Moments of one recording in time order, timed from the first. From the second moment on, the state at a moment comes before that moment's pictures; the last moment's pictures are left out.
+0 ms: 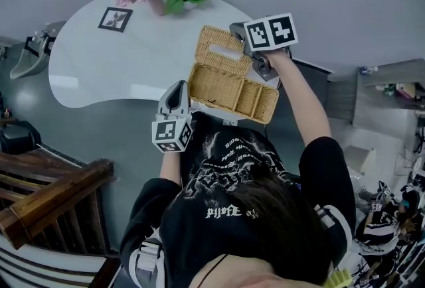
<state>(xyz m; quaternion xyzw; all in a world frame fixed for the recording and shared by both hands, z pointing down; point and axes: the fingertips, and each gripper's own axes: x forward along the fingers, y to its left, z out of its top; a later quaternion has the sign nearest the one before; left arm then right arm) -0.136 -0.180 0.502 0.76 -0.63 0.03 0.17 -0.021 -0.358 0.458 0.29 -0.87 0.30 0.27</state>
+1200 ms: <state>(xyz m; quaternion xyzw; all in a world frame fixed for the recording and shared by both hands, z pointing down) -0.118 -0.147 0.490 0.72 -0.67 0.01 0.16 -0.049 -0.227 0.416 0.16 -0.92 0.25 0.25</state>
